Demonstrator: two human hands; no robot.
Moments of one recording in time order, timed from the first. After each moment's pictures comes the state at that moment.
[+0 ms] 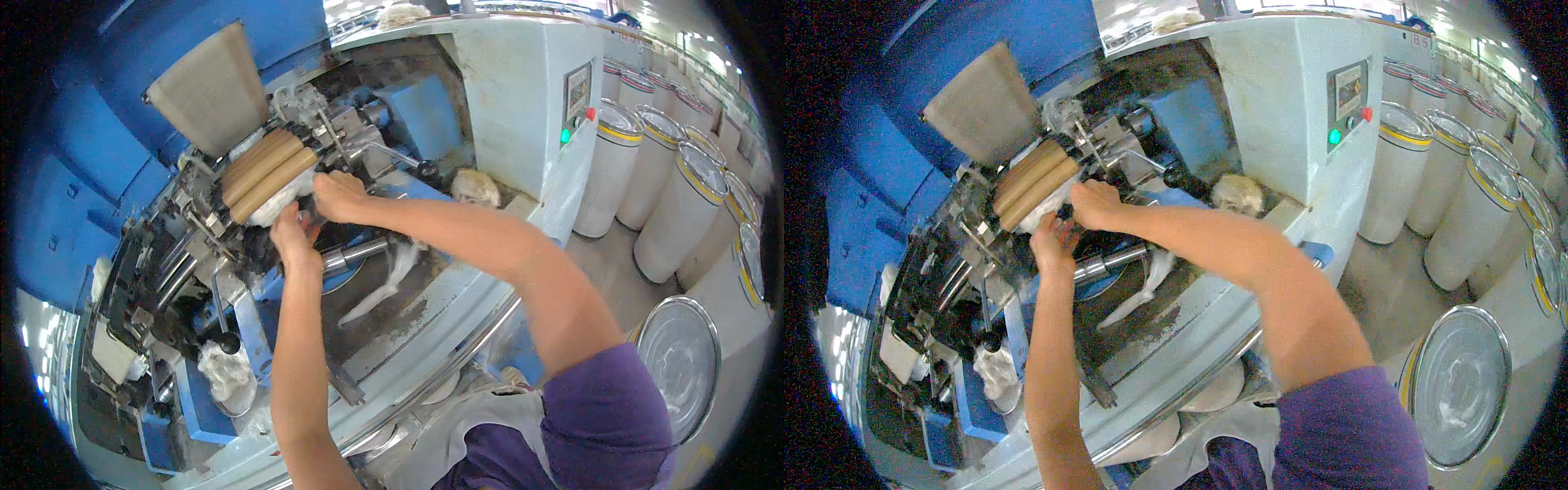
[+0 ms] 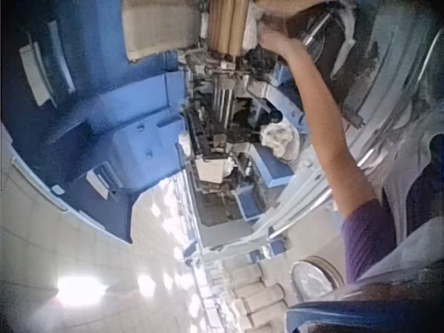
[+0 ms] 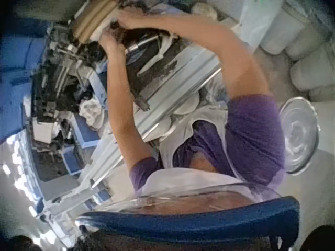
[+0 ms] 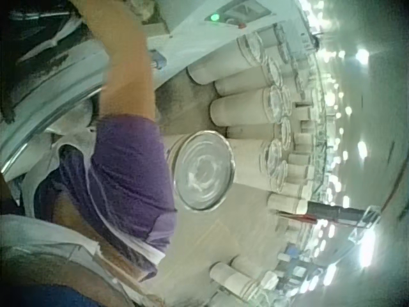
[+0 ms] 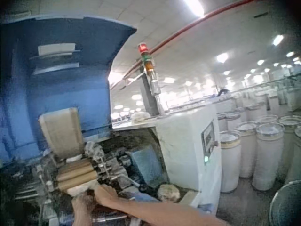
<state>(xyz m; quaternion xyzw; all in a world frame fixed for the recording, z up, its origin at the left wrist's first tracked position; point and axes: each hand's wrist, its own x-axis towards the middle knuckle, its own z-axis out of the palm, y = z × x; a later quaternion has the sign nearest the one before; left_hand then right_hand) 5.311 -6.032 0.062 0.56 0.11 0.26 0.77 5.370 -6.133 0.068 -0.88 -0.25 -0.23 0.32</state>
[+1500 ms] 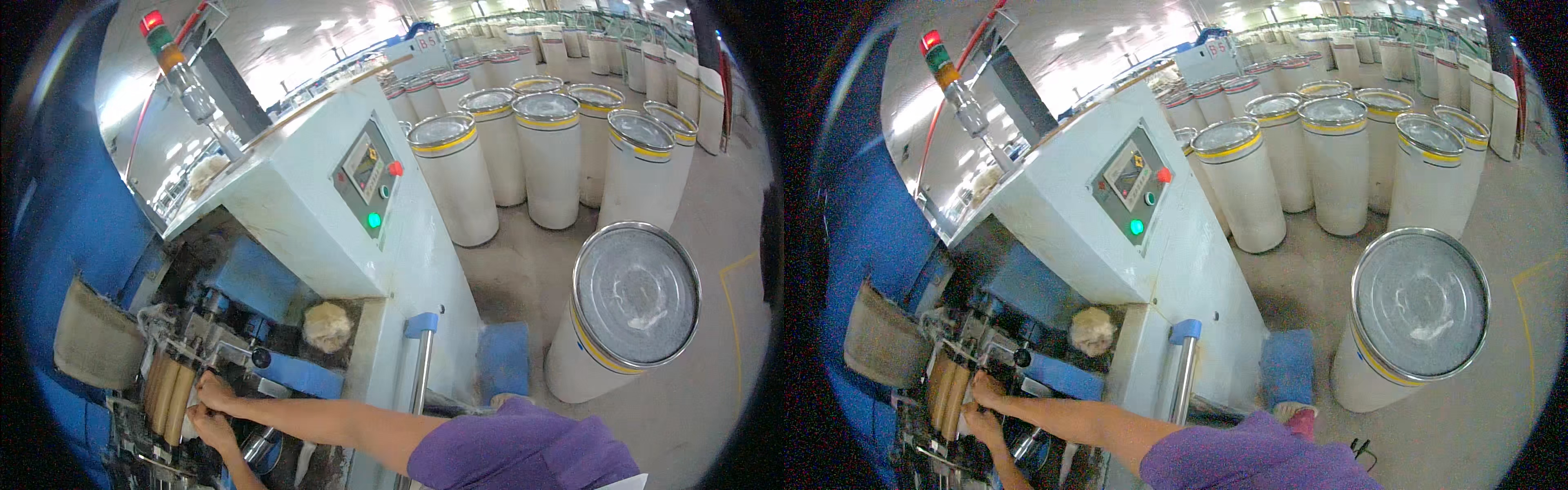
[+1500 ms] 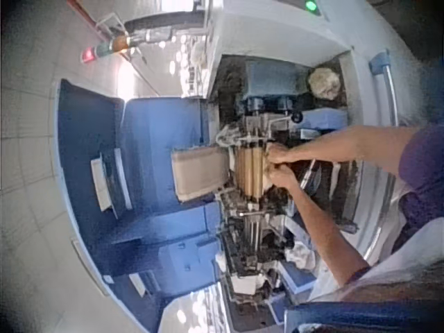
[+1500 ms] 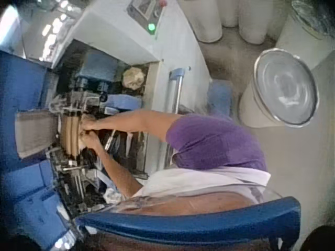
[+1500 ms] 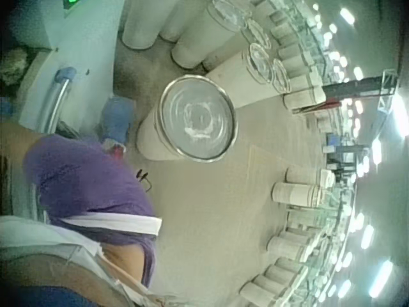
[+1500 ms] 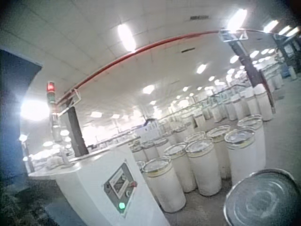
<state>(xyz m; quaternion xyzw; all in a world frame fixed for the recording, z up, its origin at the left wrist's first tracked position) 5.387 -5.970 0.034 0.86 -0.11 0.48 0.12 5.444 -6.052 0.045 -0.65 -0.09 -0.07 0.76</state>
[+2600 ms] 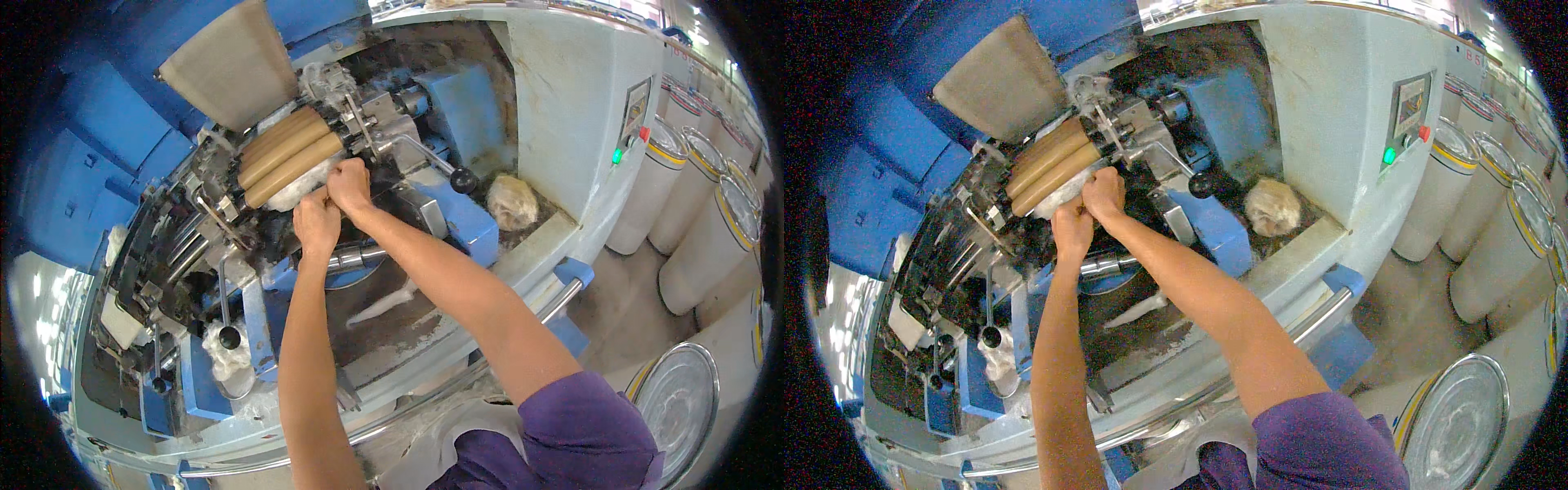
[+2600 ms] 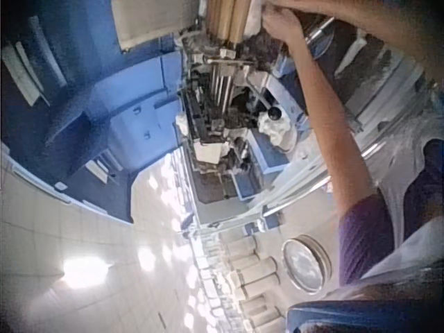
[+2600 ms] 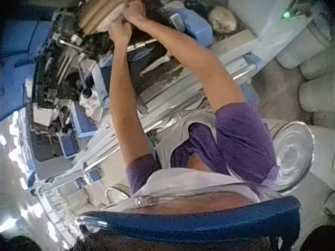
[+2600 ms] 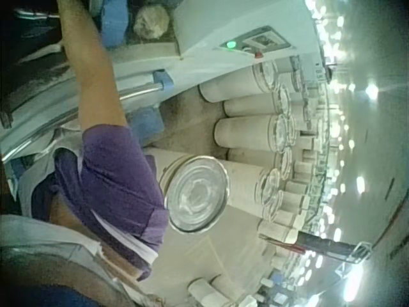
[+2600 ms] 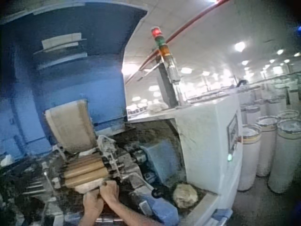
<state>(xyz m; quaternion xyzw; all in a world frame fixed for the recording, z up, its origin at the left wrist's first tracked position) 5.345 -6.005 0.050 0.90 -0.03 0.37 0.22 5.417 -6.070 0.043 -0.68 -0.09 -0.22 0.69</state>
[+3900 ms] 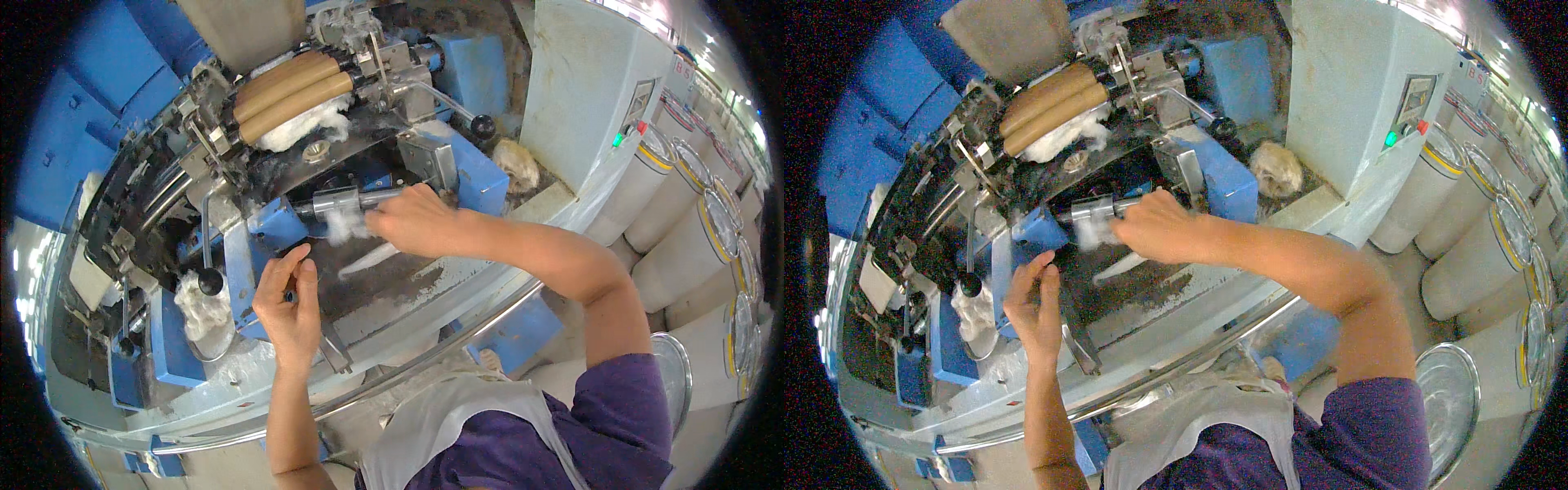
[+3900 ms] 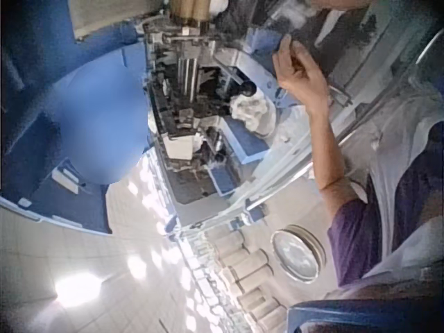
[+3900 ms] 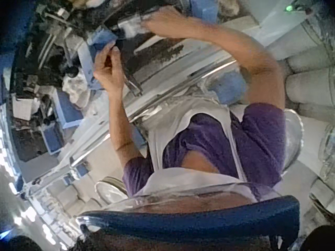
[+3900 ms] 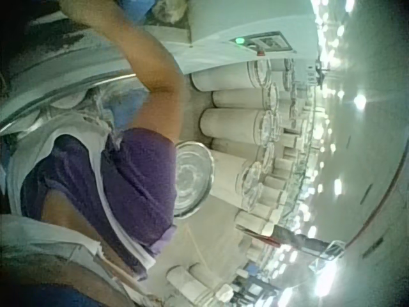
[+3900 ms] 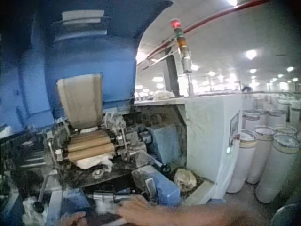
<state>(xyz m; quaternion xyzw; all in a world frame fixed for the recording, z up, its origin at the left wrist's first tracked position) 5.143 -6.017 0.029 0.83 -0.05 0.41 0.38 5.282 -6.188 0.030 -0.83 -0.52 -0.18 0.05</state>
